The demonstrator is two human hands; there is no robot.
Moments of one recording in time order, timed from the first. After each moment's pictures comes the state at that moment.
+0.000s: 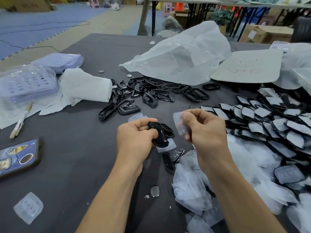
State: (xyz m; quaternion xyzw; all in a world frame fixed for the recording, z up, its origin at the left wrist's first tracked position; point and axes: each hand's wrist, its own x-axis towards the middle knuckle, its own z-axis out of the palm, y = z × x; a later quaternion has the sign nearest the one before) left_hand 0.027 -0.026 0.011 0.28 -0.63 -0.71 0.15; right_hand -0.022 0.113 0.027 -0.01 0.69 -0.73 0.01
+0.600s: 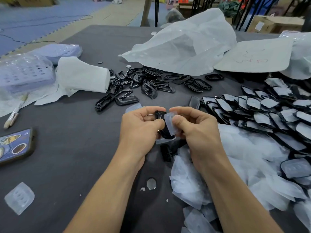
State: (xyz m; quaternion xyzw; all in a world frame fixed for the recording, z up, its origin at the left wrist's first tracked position) left_hand 0.026 -0.012 0.012 0.21 -0.66 -0.71 0.14; right_hand -0.013 0.113 0.009 -0.06 0.65 -0.75 0.08
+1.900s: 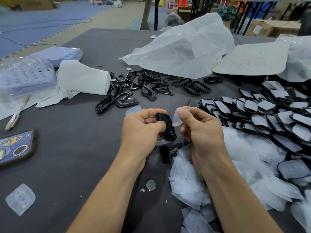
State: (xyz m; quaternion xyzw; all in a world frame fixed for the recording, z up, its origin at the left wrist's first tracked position) left_hand 0.028 -0.009 0.013 0.20 -0.65 -0.72 0.14; right_hand -0.017 0.116 0.012 0.01 0.61 -0.79 0.06
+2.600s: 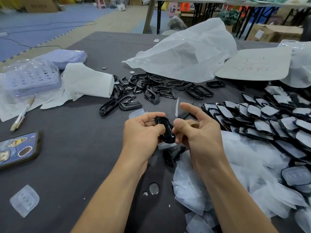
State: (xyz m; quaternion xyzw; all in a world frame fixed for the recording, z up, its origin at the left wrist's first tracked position) left_hand 0.027 -0.013 0.012 0.23 -0.65 -0.71 0.14; right_hand -0.012 0.112 0.013 -0.05 0.61 -0.78 0.08
